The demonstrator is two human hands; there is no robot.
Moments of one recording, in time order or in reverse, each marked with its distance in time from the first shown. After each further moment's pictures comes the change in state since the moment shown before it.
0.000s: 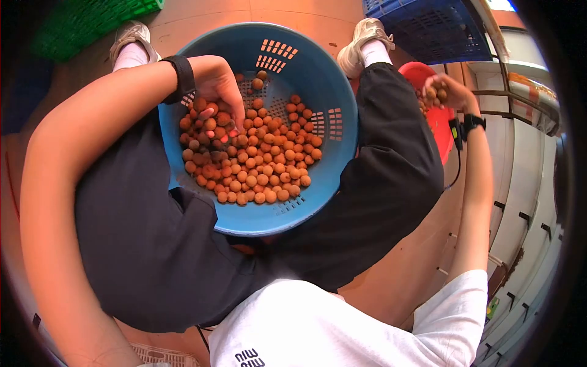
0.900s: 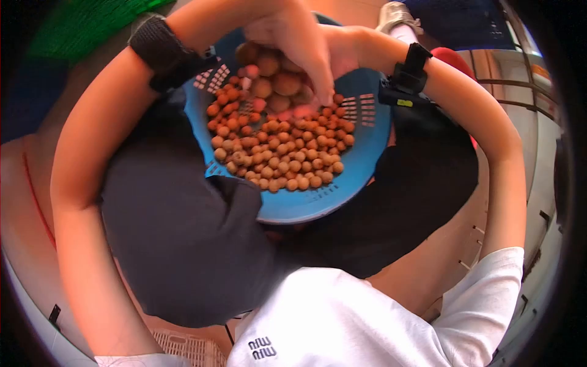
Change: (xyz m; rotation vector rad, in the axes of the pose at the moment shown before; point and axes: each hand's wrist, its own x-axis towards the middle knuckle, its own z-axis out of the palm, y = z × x) left_hand -0.108 0.069 0.053 0.276 0.005 0.120; right_hand 0.118 -0.155 0.308 -0.064 -0.596 0.440
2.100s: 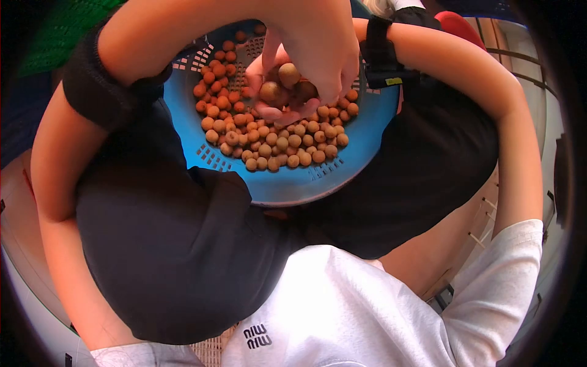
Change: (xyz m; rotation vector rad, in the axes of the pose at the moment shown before) left_hand -0.015 0.010 0.063 0.993 0.704 0.124; right_hand 0.066 0.028 -0.038 -0.200 -0.064 0.472
